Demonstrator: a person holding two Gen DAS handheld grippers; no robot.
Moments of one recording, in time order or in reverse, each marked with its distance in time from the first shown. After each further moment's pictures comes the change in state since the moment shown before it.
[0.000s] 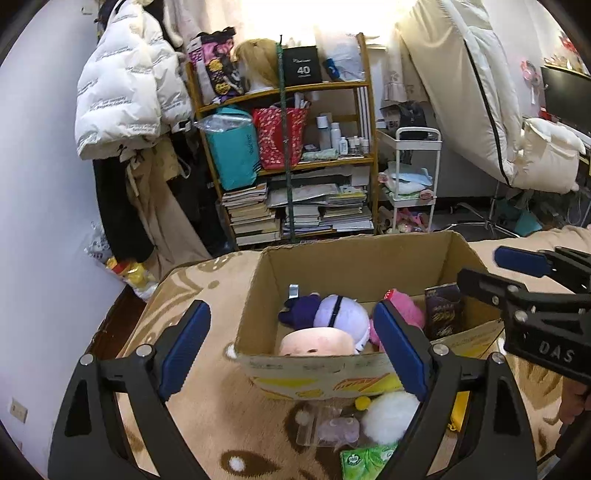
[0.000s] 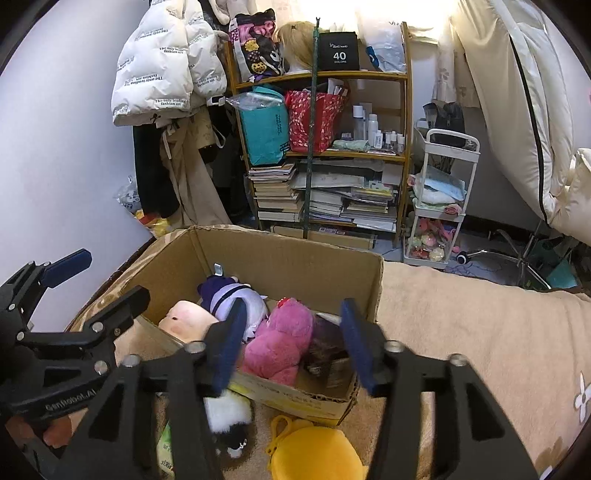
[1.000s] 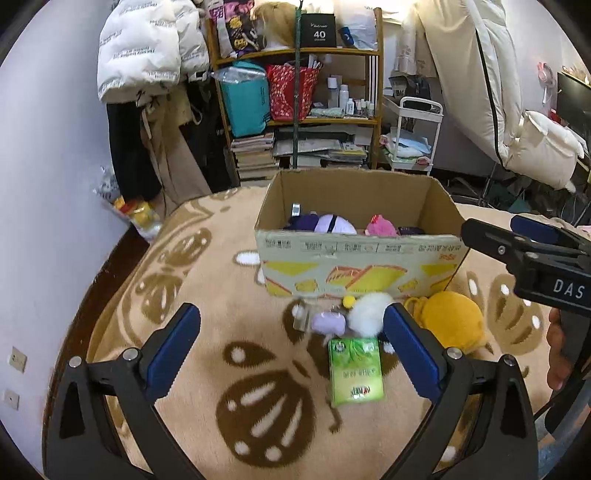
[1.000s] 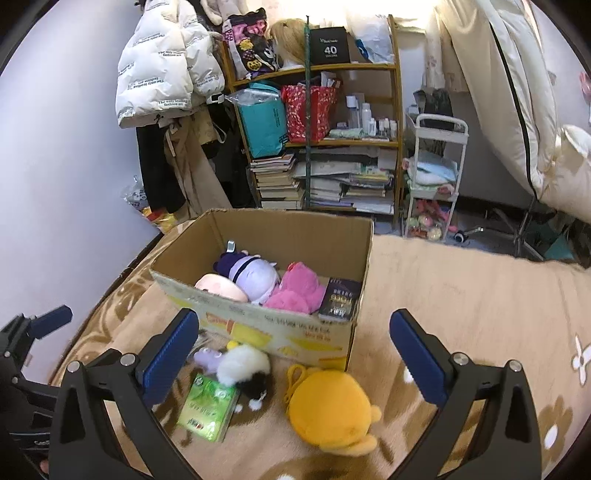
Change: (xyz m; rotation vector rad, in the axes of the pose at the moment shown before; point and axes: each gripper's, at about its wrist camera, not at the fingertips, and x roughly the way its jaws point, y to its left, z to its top) left arm -0.070 0.012 -0.050 -0.083 0.190 -0.022; right arm -0.051 0.000 -0.024 0.072 0.060 0.029
